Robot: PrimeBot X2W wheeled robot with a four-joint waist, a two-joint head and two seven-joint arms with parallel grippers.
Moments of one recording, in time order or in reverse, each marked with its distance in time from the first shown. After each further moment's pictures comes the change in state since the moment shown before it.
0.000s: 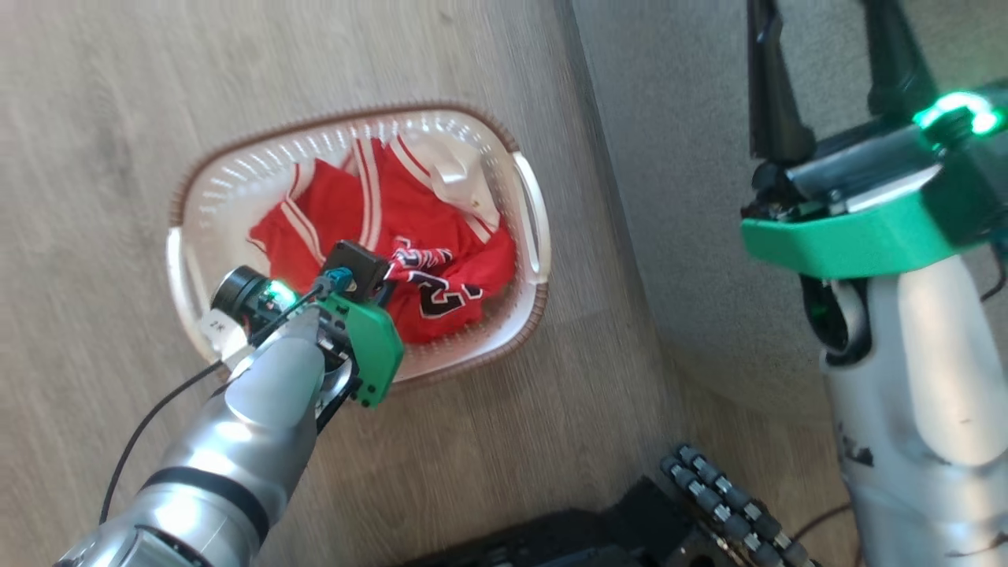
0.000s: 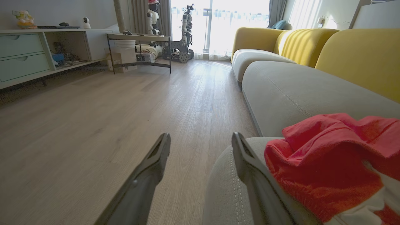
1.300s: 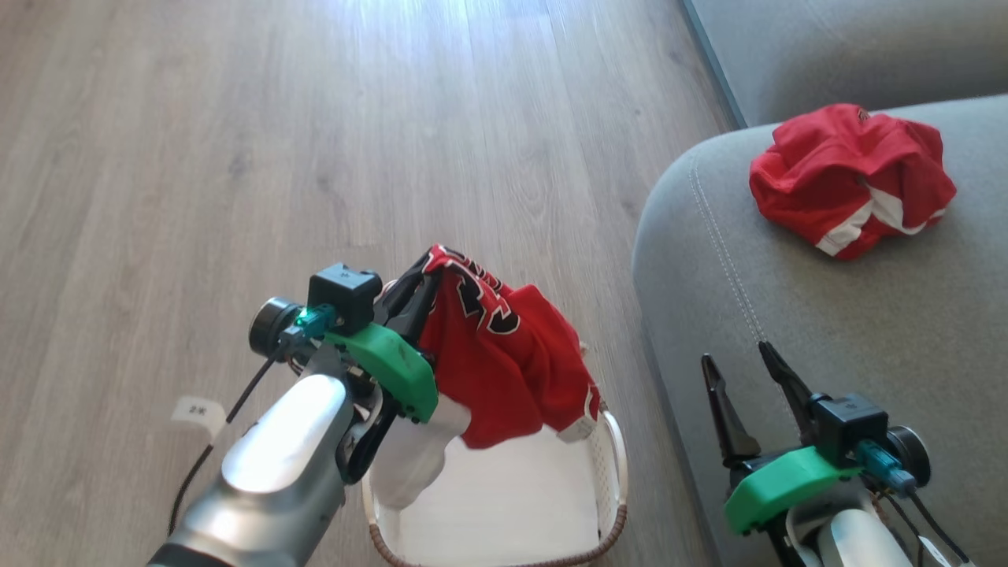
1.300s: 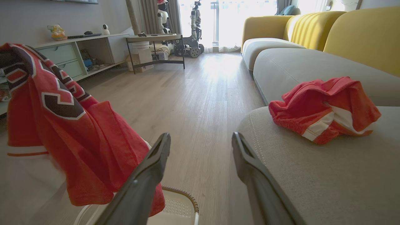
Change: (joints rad) left arm 0.247 0.062 0.134 -0.517 -0.172 0.083 -0.068; right arm 0.497 0.000 -0.044 0.341 -0.015 0.000 0.006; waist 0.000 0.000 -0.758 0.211
